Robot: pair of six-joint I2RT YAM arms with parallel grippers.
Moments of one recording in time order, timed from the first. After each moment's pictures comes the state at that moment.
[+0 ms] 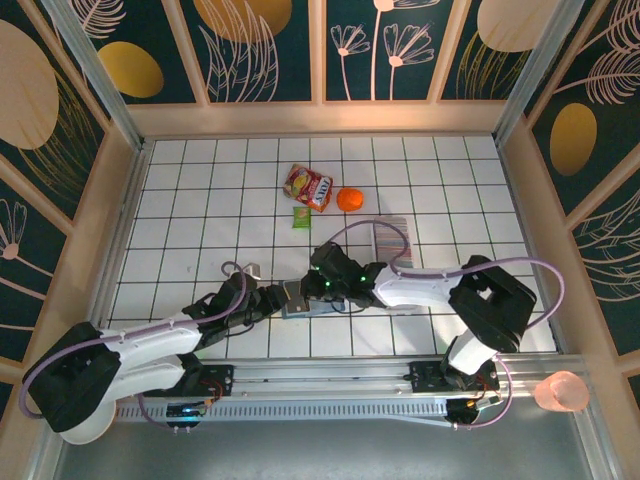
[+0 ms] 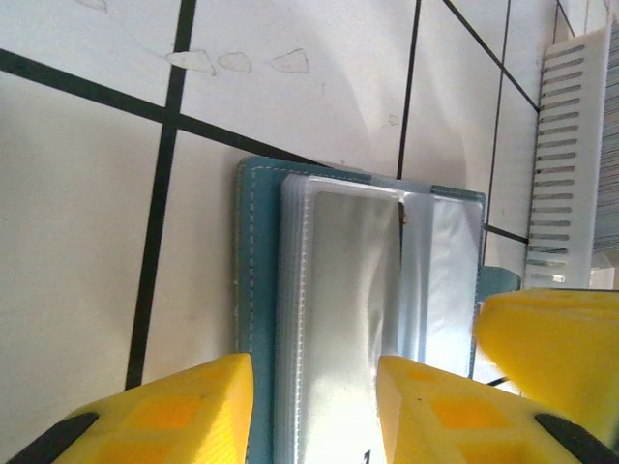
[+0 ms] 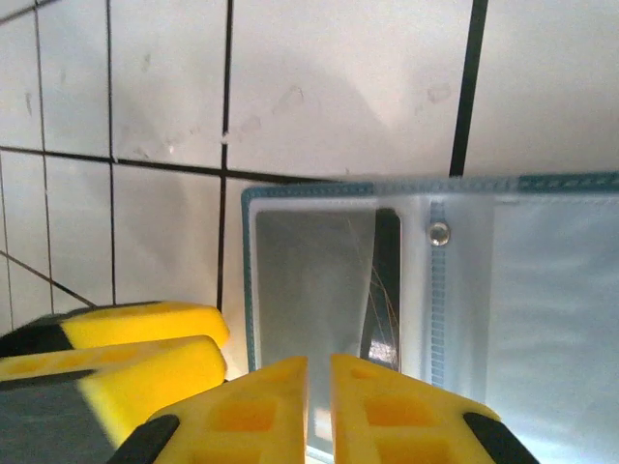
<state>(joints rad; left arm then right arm) -0.78 1.08 0.20 0.18 0.08 -1.17 1.03 1.59 0.80 -0.06 -0.08 1.01</state>
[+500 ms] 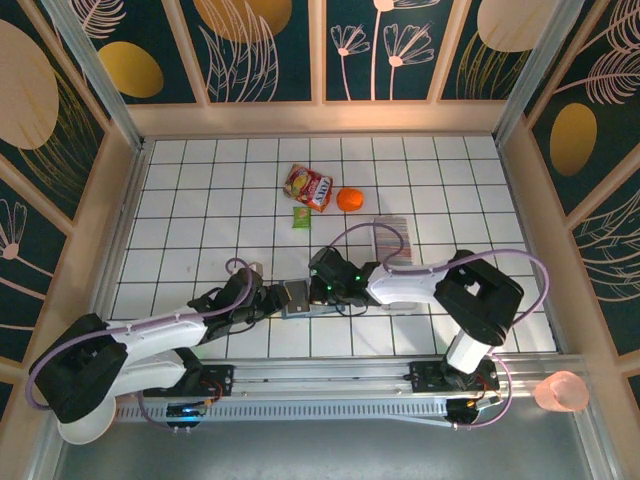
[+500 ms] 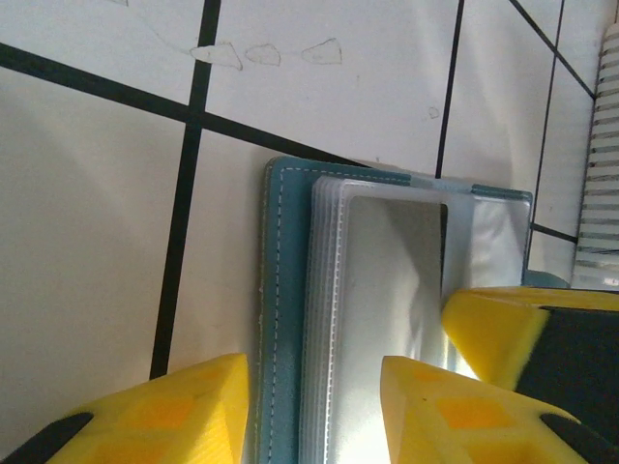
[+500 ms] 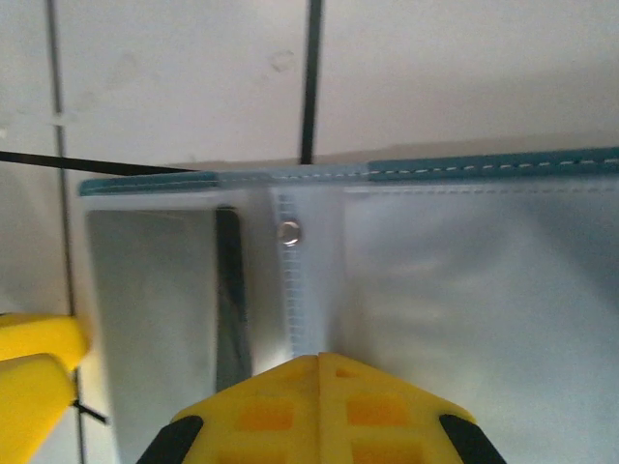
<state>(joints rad) -0.78 1.15 0.26 0.09 0.08 -1.14 1.02 1.68 0.81 -0.14 -0.04 0.96</state>
